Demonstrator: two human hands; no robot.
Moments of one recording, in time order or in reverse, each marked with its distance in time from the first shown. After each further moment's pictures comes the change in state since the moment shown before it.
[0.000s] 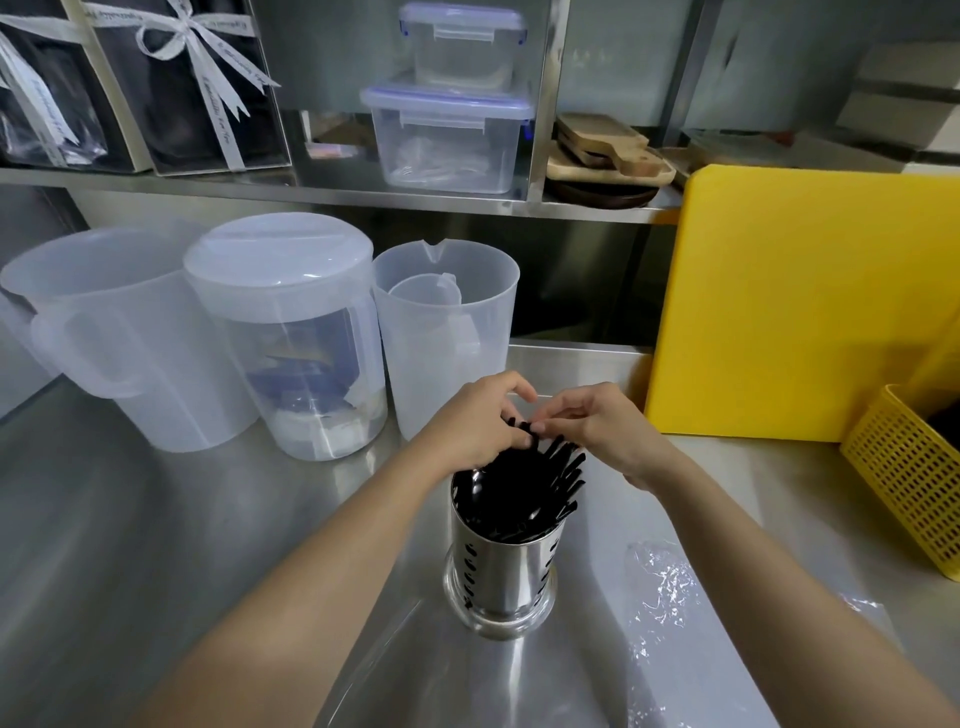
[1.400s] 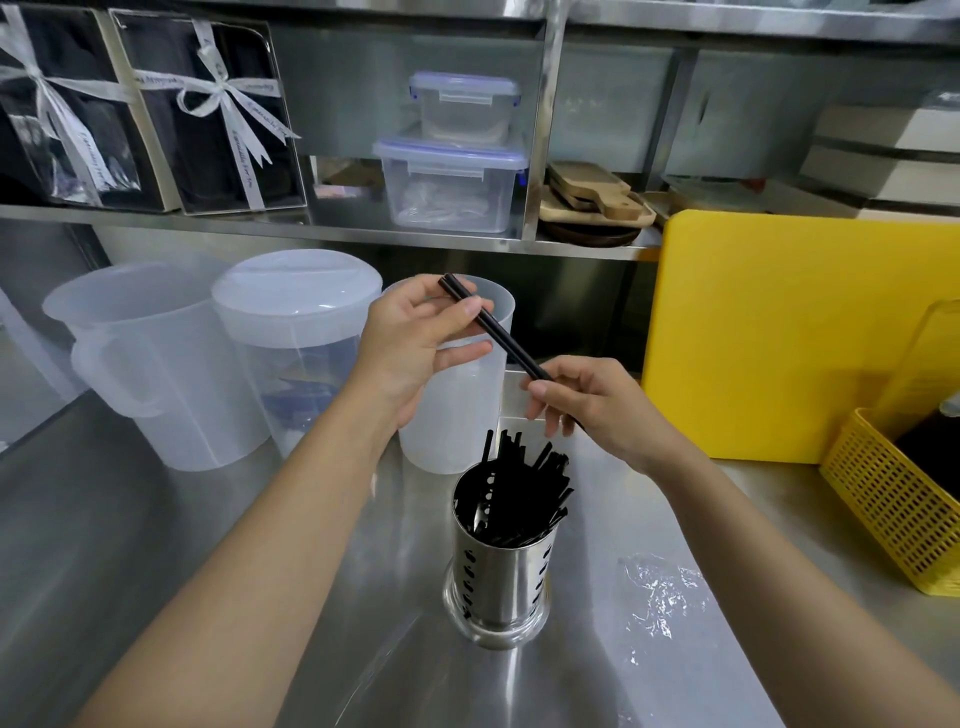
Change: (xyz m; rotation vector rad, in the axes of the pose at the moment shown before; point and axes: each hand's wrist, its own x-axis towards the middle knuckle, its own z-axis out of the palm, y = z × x) left_hand -0.039 0.051 -0.073 -0.876 0.430 0.205; right_hand -0.024 -0.064 -0.012 0.014 0.028 -0.206
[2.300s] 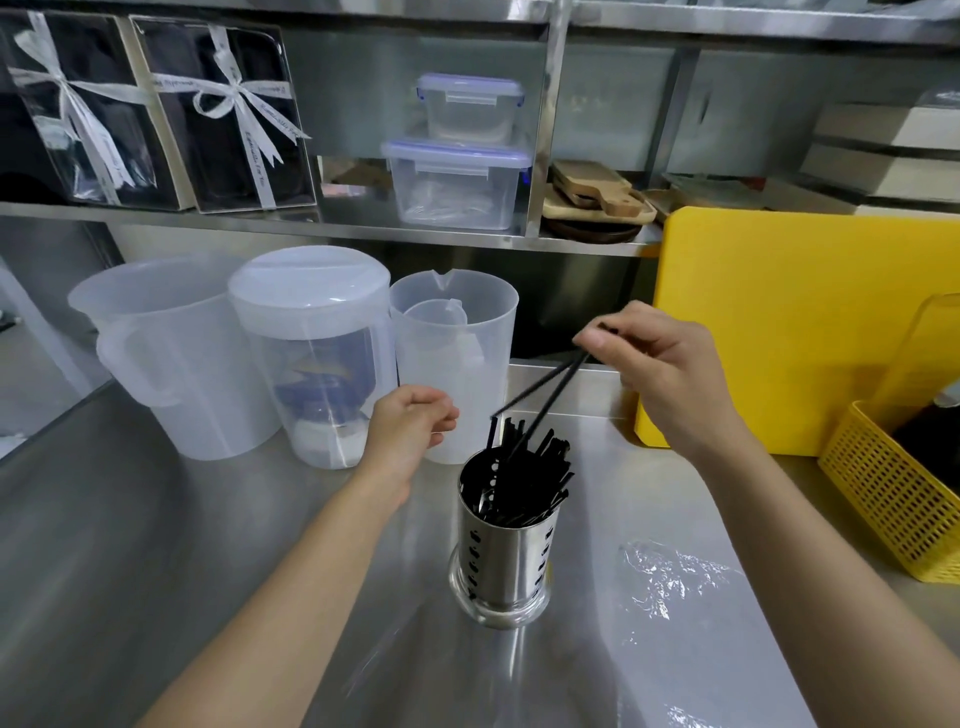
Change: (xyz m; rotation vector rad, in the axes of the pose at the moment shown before) left_hand -0.036 -0.071 -0.025 0.220 0.237 -0.293; right_hand -0.036 -0.035 -0.017 0.050 0.344 -0.319
